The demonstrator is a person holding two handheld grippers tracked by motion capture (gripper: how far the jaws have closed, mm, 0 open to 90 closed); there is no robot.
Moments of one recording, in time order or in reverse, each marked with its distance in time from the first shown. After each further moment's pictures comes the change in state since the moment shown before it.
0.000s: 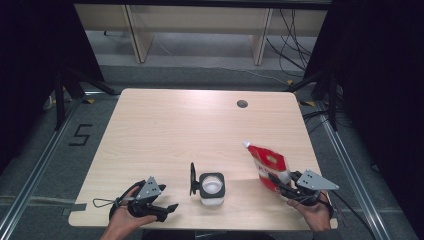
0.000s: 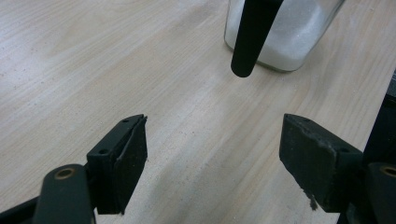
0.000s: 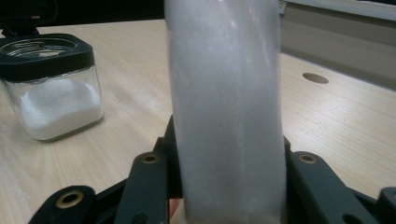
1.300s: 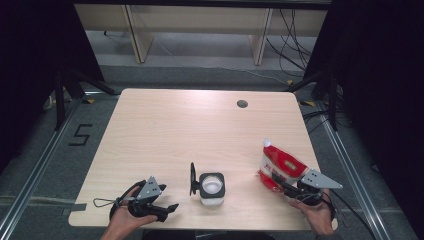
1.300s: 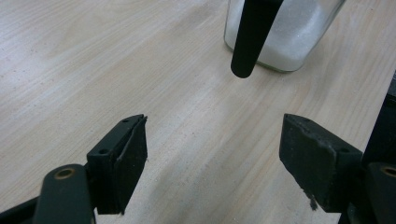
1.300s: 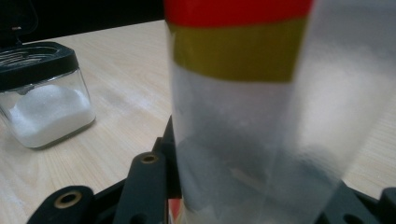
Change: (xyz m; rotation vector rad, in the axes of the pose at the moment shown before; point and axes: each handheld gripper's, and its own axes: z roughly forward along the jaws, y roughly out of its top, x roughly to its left) left arm 0.001 0.001 0.000 0.002 0.002 0.009; right arm -0.009 -0.010 -0.002 0.012 -0.029 0.088
